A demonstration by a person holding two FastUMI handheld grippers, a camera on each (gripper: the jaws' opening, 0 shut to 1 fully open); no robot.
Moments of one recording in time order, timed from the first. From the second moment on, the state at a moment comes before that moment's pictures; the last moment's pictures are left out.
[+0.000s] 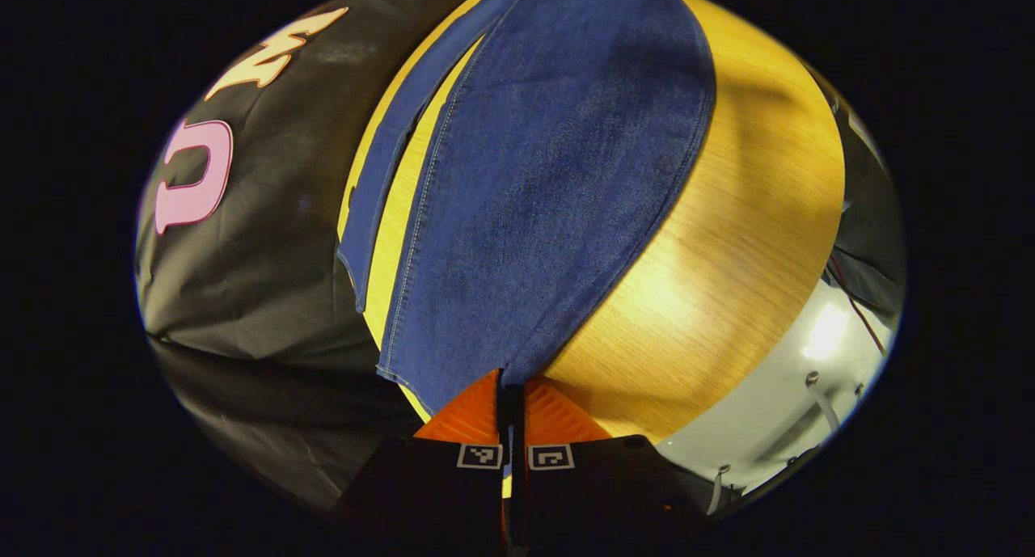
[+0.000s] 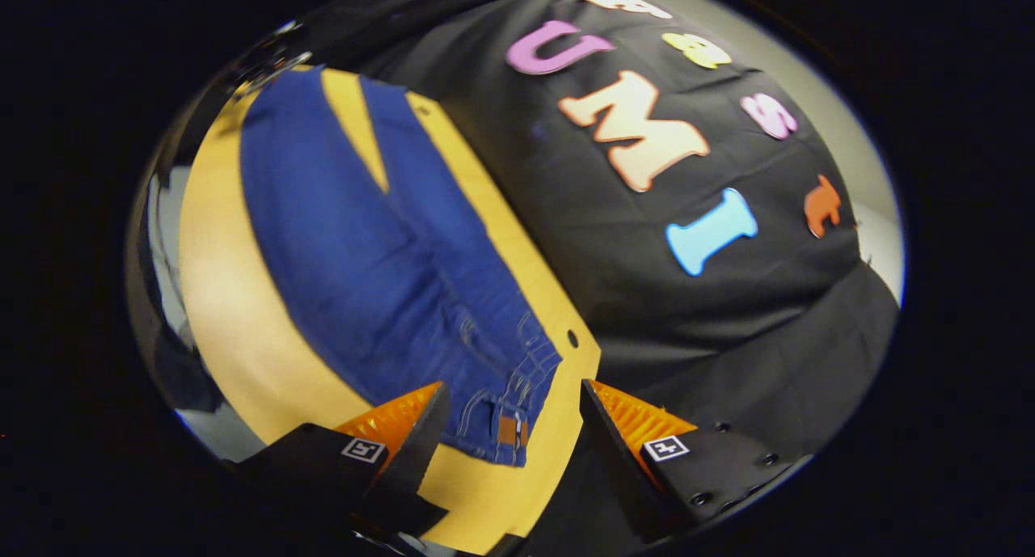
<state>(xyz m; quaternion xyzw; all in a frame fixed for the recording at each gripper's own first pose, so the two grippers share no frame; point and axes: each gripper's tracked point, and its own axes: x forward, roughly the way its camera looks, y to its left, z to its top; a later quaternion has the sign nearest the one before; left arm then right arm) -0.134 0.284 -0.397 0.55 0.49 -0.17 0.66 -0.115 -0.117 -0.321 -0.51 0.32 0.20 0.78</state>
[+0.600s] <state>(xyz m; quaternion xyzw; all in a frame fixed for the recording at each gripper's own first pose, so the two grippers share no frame) -0.134 0.284 -0.397 0.55 0.50 -0.15 0.65 -0.158 -0.128 -0.426 -0.60 0.34 0.36 0.63</state>
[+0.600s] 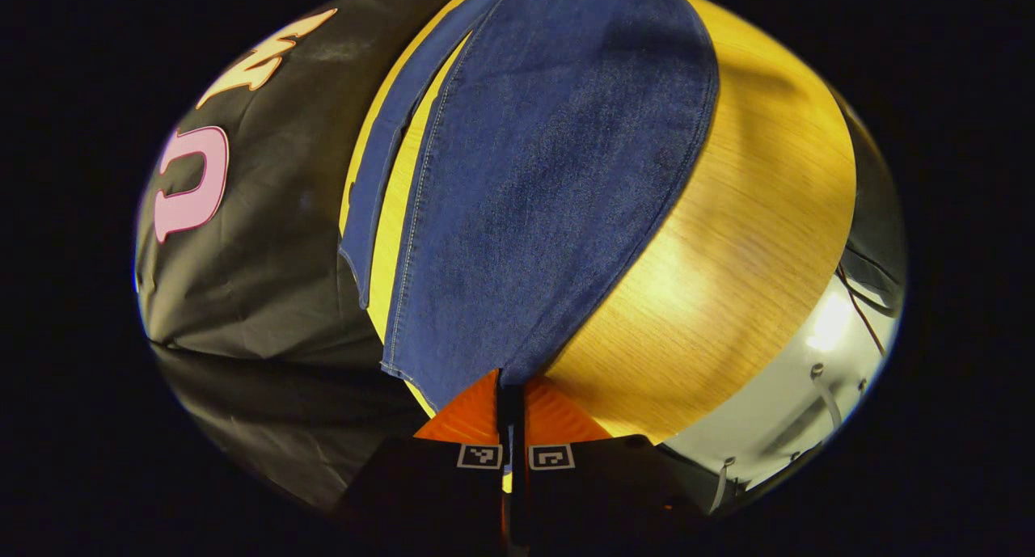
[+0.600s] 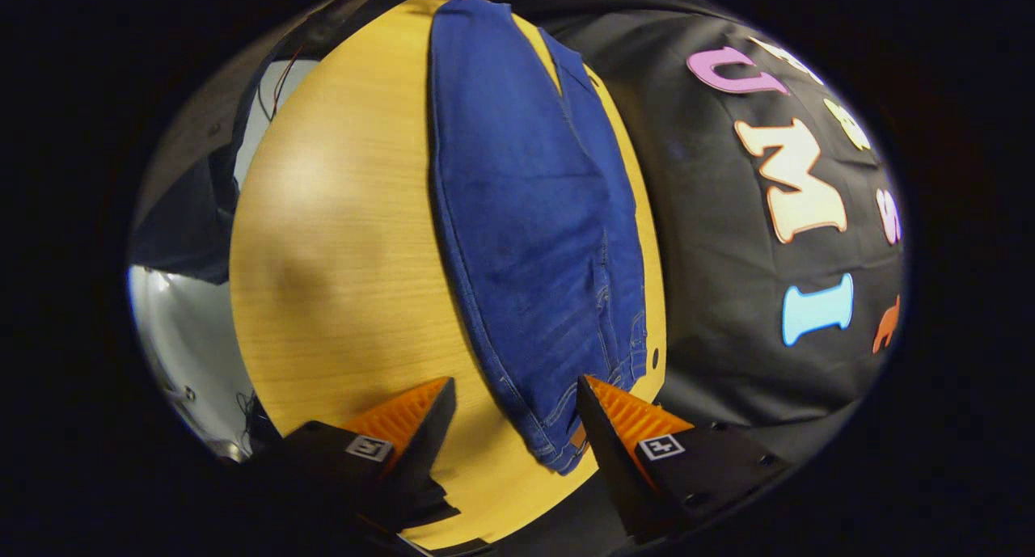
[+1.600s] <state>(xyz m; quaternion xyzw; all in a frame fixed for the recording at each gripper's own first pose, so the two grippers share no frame) -0.082 0.274 -0.326 0.50 0.55 -0.04 0.67 -0.072 -0.135 -0.373 -0.53 0.29 0.25 0.76</state>
